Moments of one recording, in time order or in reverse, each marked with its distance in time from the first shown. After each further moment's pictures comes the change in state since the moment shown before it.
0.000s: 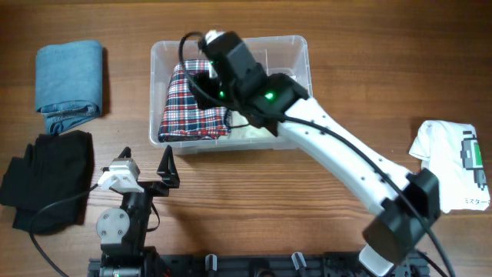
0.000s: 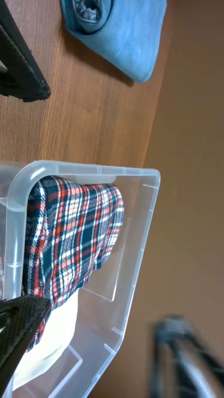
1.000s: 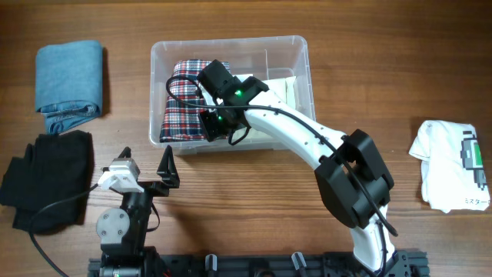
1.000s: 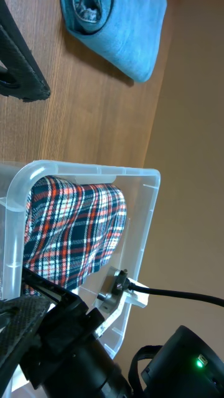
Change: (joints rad) left arm 0.000 0.000 0.000 0.000 0.000 0.000; right arm -0.011 0.278 0.003 -0.187 -0.173 -0.177
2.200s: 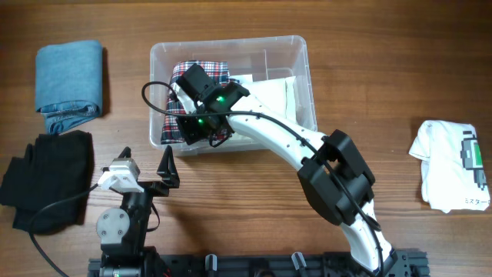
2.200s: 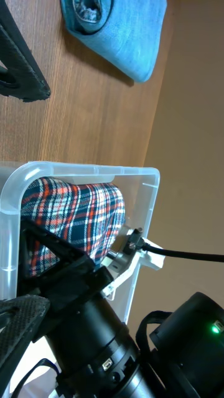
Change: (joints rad) left arm 0.000 0.000 0.000 0.000 0.000 0.000; right arm 0.066 0.087 0.101 0.101 -0.082 -0.041
